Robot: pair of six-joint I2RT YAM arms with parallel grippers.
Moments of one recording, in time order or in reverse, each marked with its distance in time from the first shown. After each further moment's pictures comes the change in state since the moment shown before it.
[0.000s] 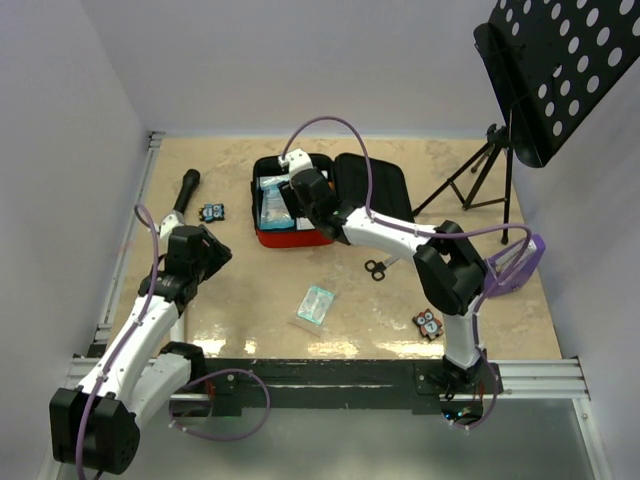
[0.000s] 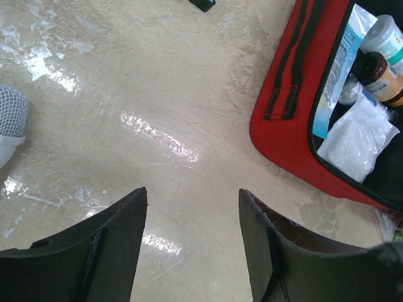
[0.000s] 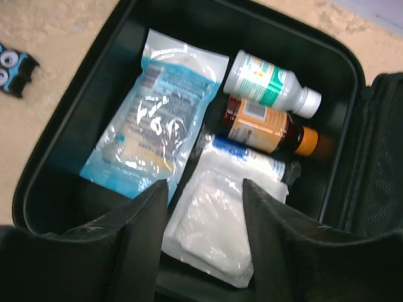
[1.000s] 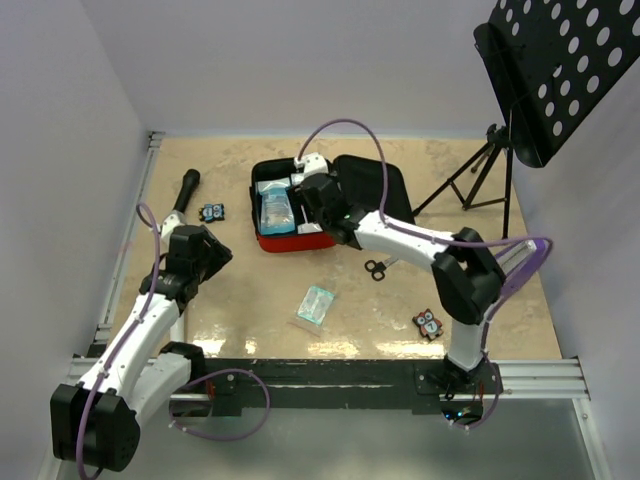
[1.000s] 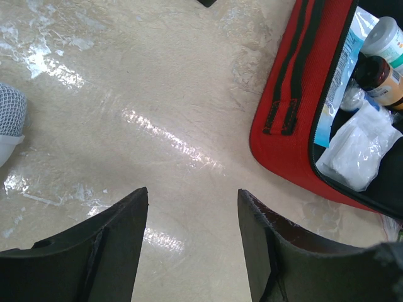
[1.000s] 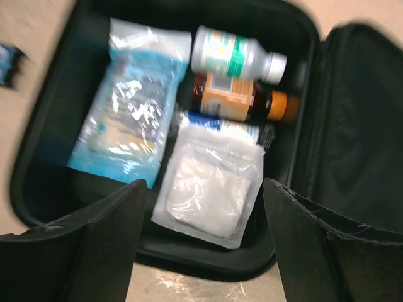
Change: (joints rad) left arm 0.000 0.024 0.000 0.004 0.006 0.003; right arm 0.000 -0.068 -0.060 -0.100 0.057 0.130
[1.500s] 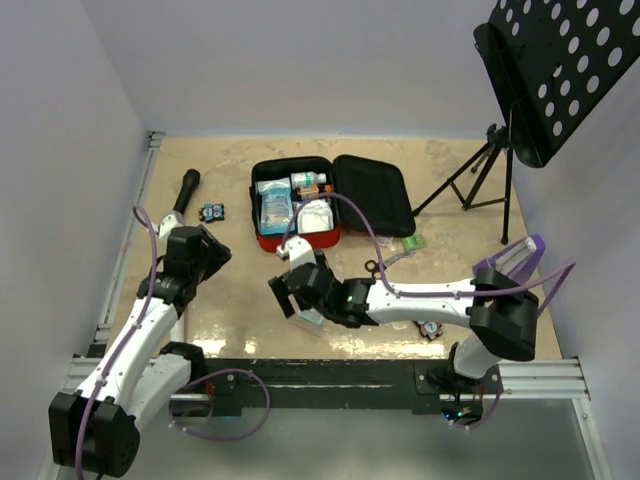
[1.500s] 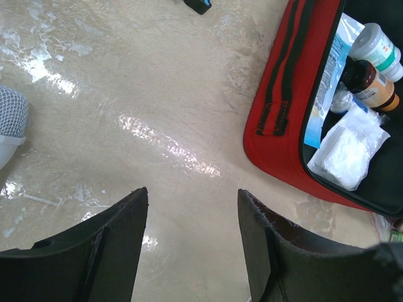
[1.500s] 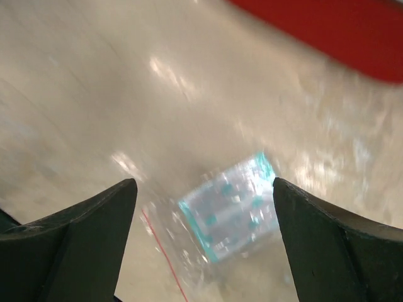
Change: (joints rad) left arm 0.000 -0.035 0.000 -0.008 -0.004 0.000; right arm 0.404 -0.312 -0.376 -0.006 0.041 0.204
